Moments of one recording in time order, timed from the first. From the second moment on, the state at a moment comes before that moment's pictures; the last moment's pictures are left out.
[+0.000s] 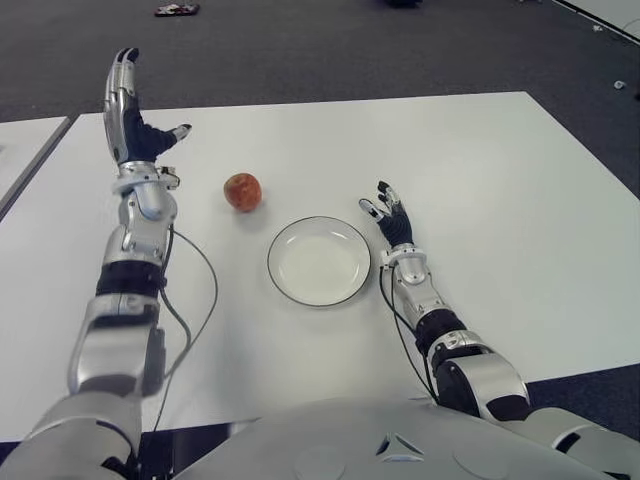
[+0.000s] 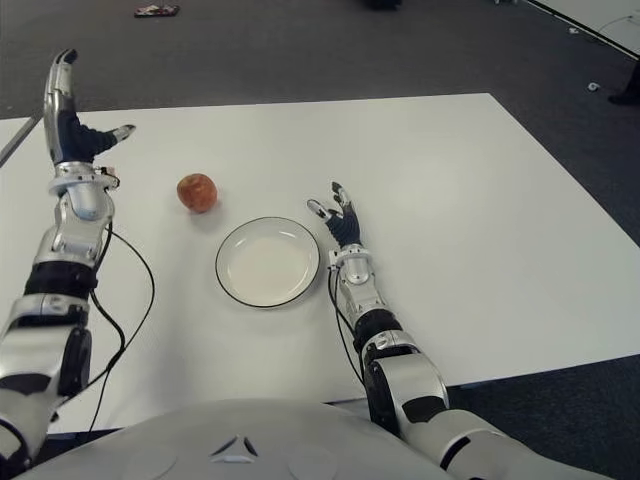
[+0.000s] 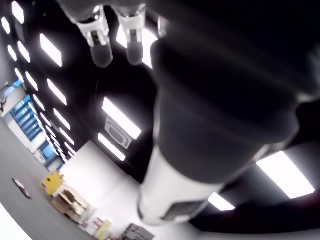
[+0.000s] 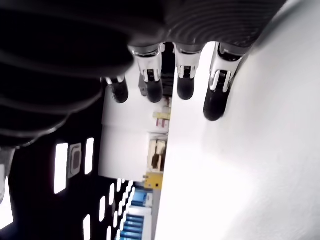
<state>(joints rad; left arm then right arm) -0.53 0.51 0.07 0.68 0.49 -0.36 0.55 -0.40 0.03 0.02 0.97 -0.13 -0.46 -0.18</state>
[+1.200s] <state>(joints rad) -0.82 0.56 -0.36 0.91 0.80 -0.36 0.62 -0.42 0.03 0.03 1.00 -0.14 -0.46 -0.21</state>
